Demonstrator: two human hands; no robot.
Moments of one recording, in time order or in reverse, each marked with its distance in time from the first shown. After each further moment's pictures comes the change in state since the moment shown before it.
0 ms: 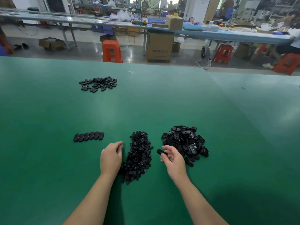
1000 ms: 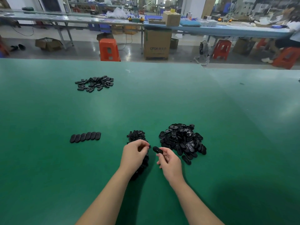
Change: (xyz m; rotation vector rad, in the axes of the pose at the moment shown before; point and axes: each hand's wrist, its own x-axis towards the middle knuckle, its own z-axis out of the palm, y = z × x) left_hand -0.020 0.087 0.014 -0.306 -0.310 0.012; right_hand -0.004 0.011 0.007 0.005 0.036 0.006
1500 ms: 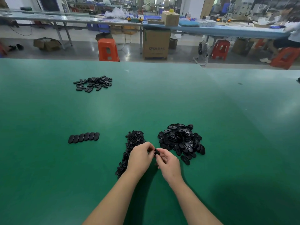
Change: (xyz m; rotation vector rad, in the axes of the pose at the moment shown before) left_hand 0.000 0.009 0.026 0.290 -0.082 0.047; right_hand 0.003 0.004 0.001 -0.037 -0.021 -0.019
